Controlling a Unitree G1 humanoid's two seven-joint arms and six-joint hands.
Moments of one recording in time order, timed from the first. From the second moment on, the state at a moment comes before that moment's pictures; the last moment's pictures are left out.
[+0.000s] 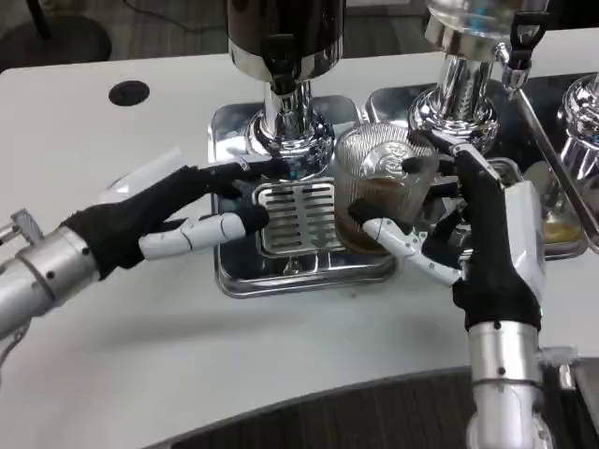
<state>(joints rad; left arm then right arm) -0.41 0.59 -0.09 0.64 0.11 -0.69 -0.56 -0.06 -0.04 0.19 0.19 -0.48 -0.29 -0.48</state>
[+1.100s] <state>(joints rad) -0.07 0.67 0.02 0.19 0.02 -0.53 -0.61 0.15 -0.01 0.20 -0.05 -0.48 -0.28 -0.38</state>
